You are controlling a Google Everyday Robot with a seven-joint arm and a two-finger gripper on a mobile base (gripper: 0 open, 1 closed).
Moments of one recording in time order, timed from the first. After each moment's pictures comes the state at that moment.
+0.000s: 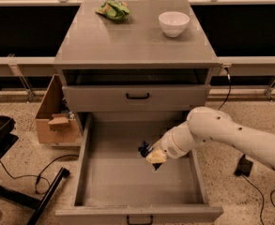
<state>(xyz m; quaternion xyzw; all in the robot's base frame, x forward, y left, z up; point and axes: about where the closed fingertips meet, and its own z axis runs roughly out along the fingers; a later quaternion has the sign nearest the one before) 0.518 -0.063 0.587 -0.48 0.83 0.21 0.20</state>
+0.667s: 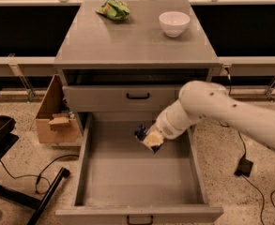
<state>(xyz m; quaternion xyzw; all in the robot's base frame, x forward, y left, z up) 0.547 -0.056 0.648 -0.51 0.82 0.17 0.21</state>
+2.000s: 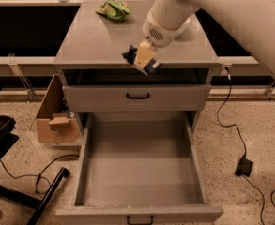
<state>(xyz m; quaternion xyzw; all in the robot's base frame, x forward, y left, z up) 0.645 -0.028 0.907 -0.53 0.81 0.03 0.24</state>
